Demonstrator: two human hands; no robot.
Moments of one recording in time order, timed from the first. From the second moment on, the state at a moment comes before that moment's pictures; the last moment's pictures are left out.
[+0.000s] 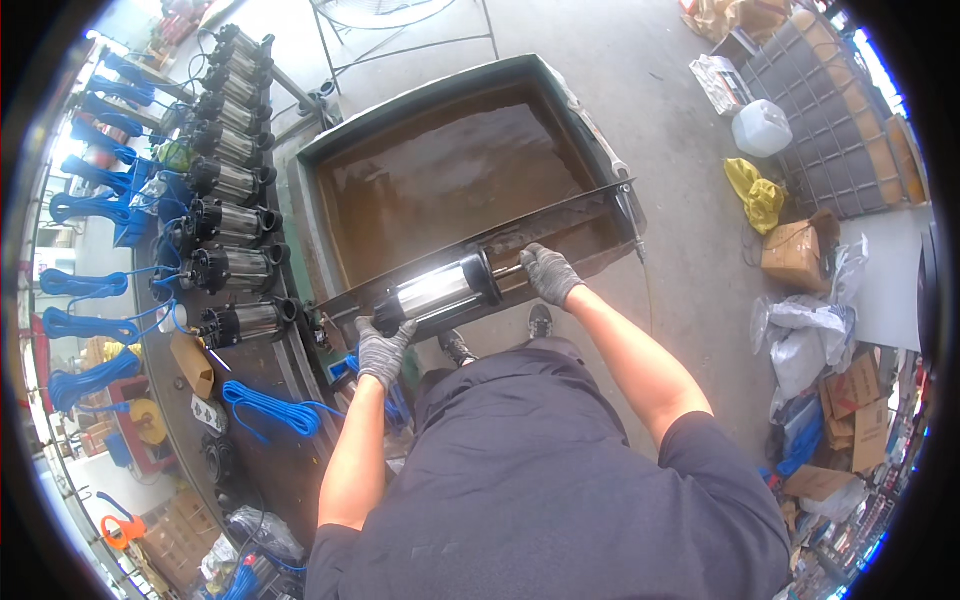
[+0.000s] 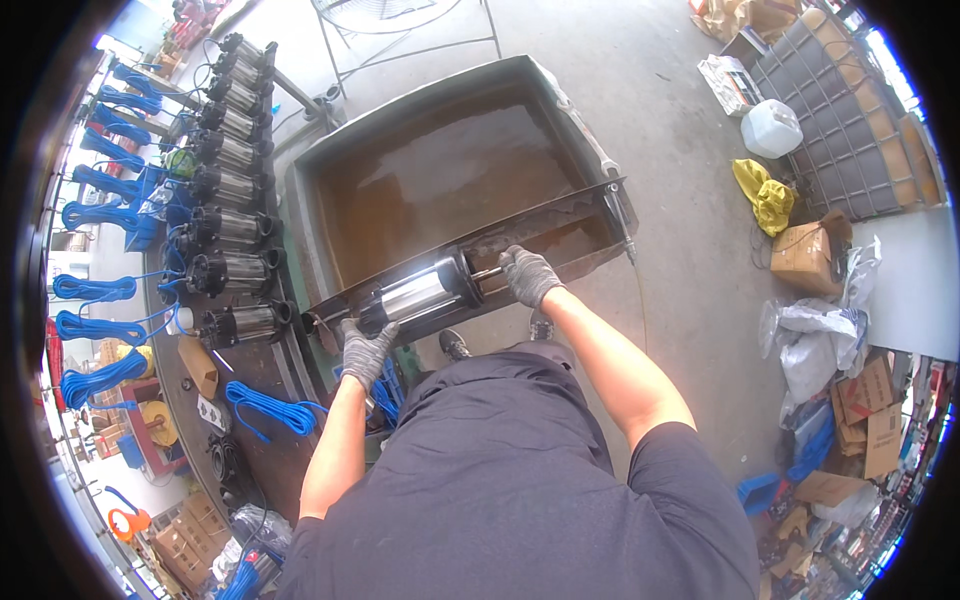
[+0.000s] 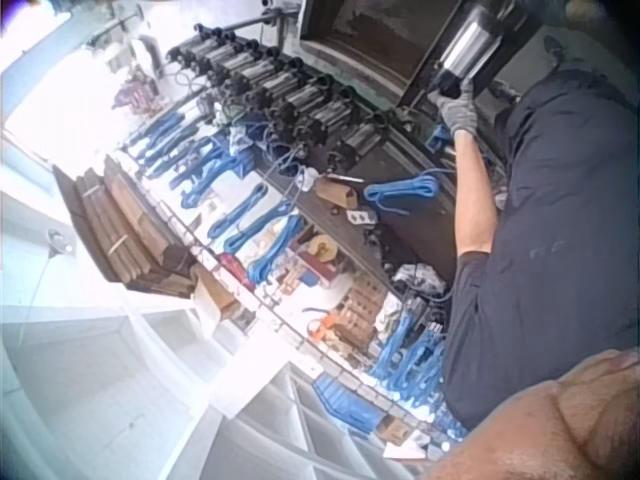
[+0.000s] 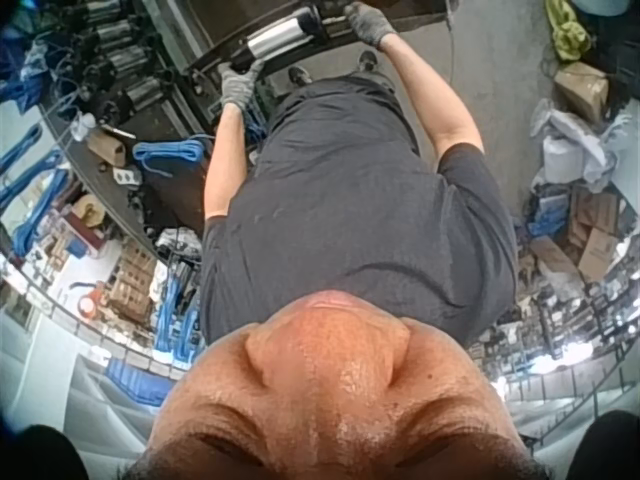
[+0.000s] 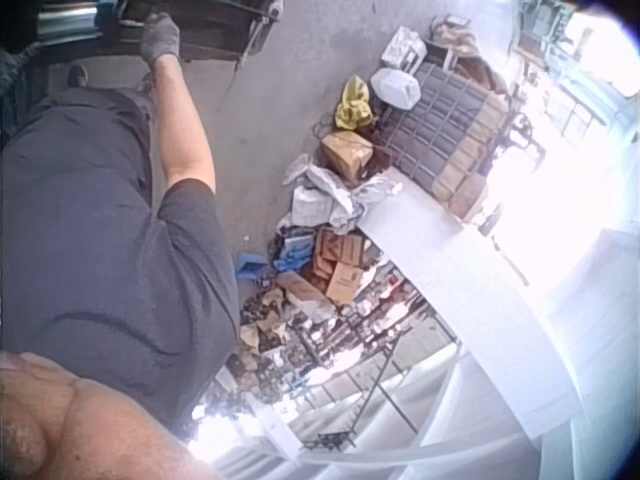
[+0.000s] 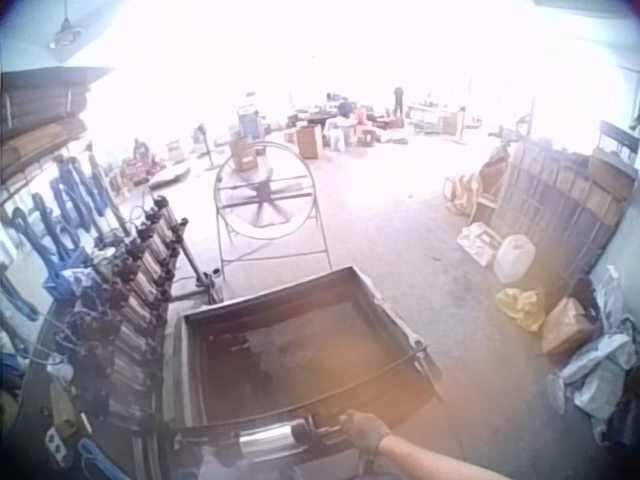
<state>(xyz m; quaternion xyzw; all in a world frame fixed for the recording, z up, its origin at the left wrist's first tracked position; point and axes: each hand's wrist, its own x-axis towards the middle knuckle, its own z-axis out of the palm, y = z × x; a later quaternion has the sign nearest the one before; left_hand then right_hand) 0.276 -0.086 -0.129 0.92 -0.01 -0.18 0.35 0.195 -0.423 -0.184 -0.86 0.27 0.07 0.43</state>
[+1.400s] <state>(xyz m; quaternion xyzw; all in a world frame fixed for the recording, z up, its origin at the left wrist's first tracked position) 0.280 -0.086 -0.118 0.91 0.03 -0.27 0.30 0.201 -0.440 -0.213 -0.65 0.32 0.19 0.66</state>
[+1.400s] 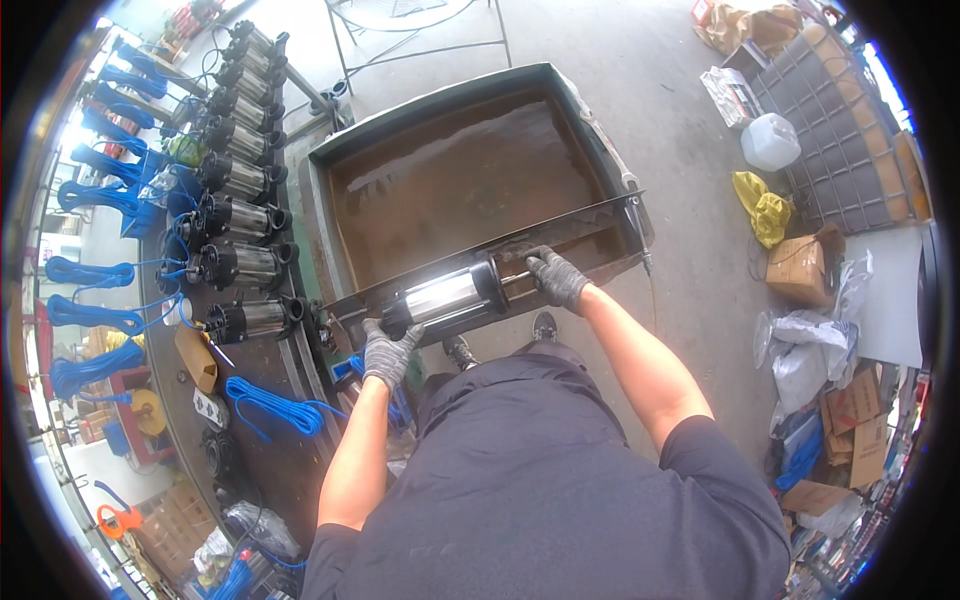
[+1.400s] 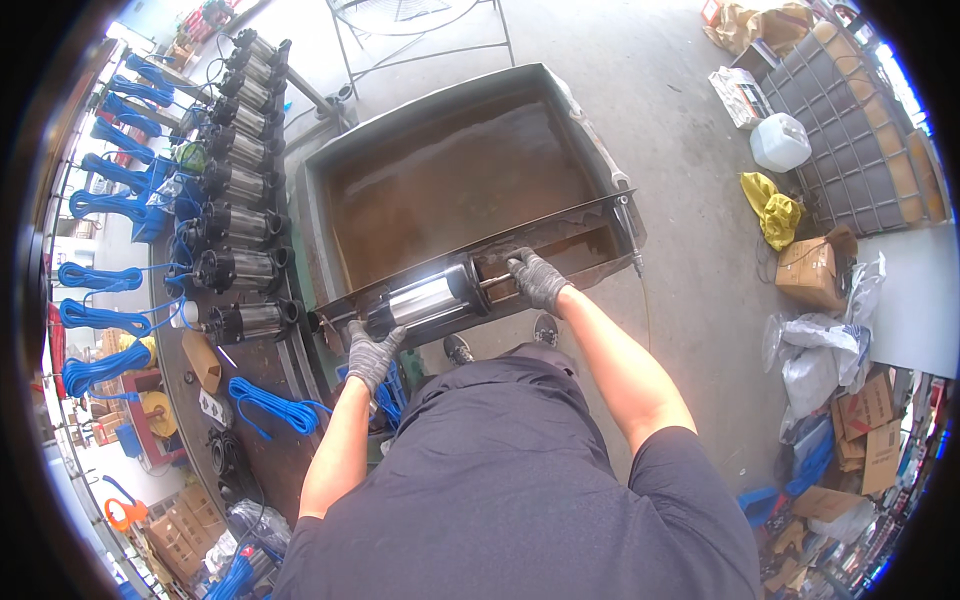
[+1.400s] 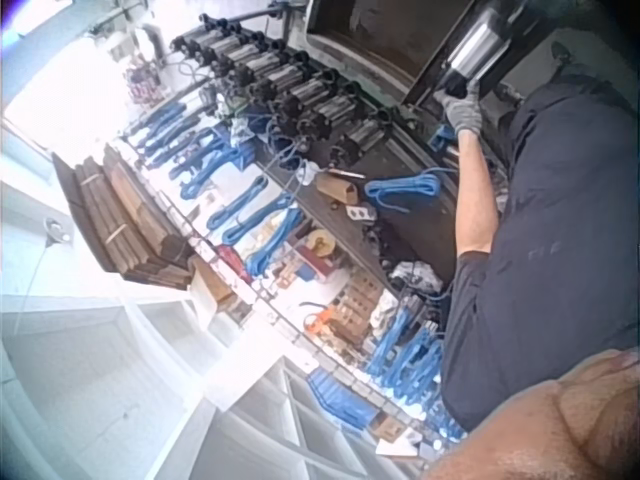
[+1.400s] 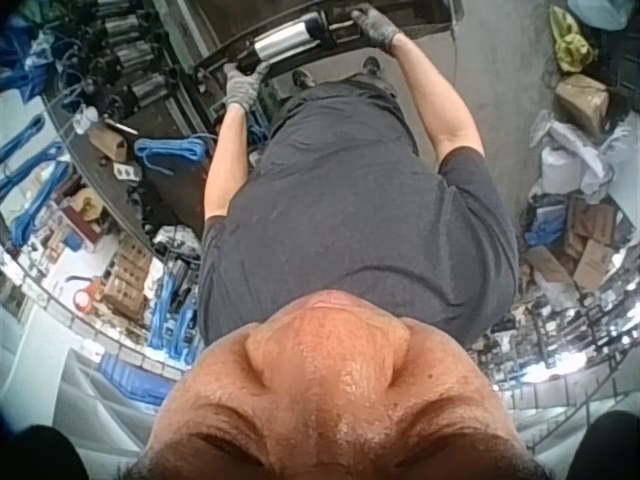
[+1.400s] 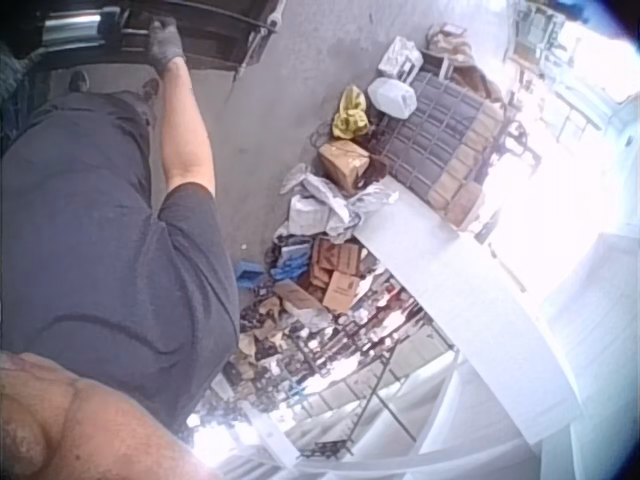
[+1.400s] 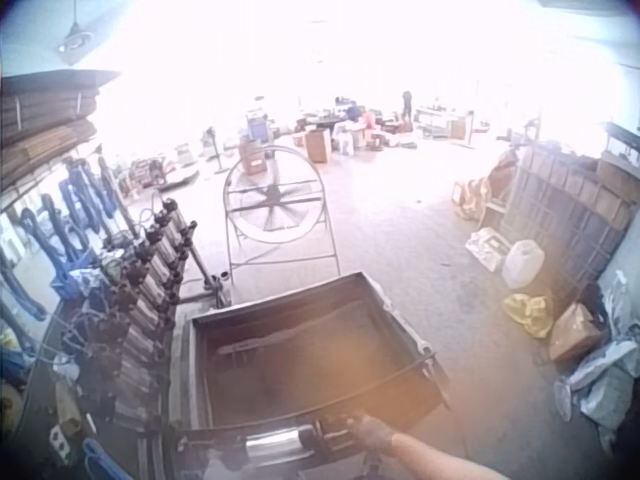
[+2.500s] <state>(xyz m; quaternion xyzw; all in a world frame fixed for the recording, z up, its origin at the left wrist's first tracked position) 0.280 -0.083 -0.125 0.91 0.03 -0.25 0.32 0.197 -0.453 -0.194 -0.72 0.20 0.17 0.65</state>
